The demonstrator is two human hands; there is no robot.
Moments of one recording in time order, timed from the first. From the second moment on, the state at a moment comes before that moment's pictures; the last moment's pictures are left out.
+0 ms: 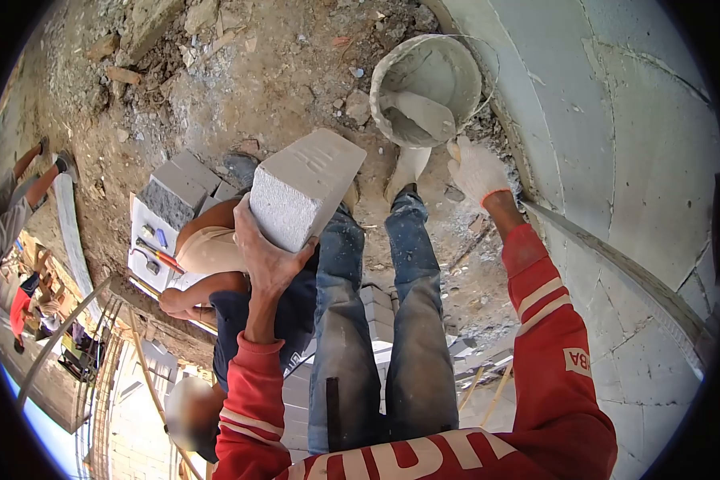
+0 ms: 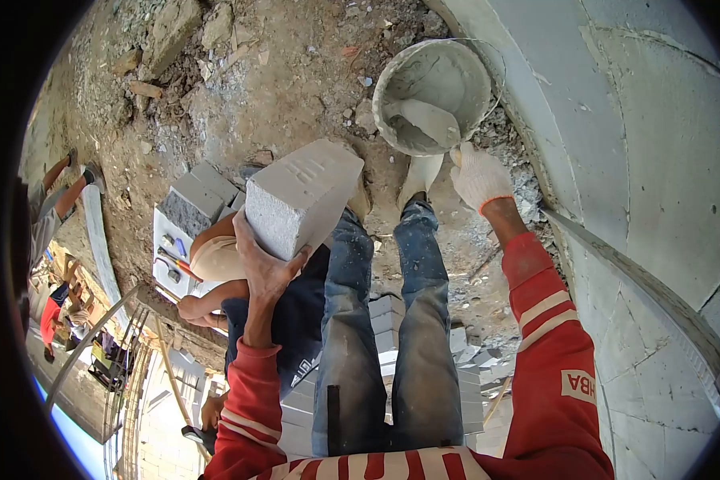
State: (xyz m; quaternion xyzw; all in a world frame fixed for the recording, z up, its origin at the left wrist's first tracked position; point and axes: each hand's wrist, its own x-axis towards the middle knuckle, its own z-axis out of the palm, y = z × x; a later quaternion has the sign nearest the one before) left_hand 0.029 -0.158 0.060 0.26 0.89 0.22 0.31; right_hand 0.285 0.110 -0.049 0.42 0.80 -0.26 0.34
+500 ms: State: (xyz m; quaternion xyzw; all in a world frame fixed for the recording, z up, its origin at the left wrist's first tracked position) left_hand 0.034 -0.150 0.057 0.23 0.90 0.22 0.30; right_hand 0.258 0.115 -0.092 0.54 0.03 -0.82 0.18
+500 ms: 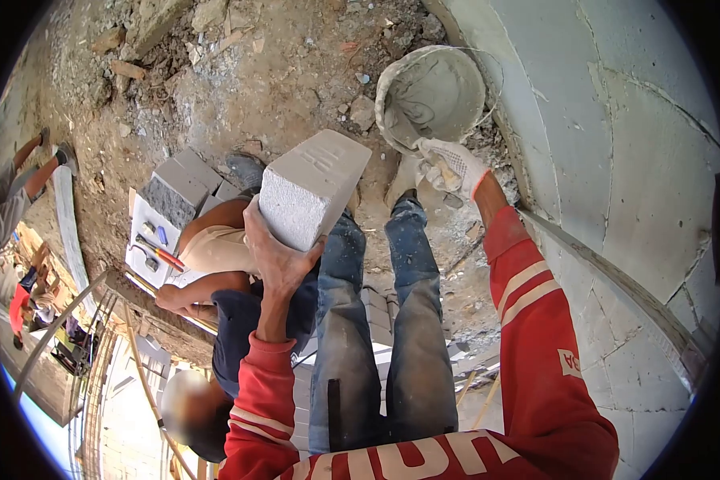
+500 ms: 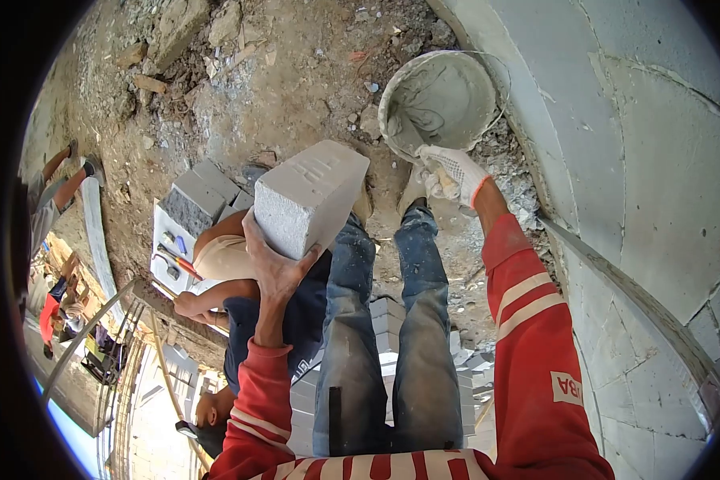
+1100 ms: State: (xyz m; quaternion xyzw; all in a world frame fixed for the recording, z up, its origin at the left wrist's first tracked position) left_hand 0.031 -0.132 0.055 0.21 0.91 0.20 0.30; right_hand 0.397 -0.035 -0.050 0.53 0.75 -0.26 0.30
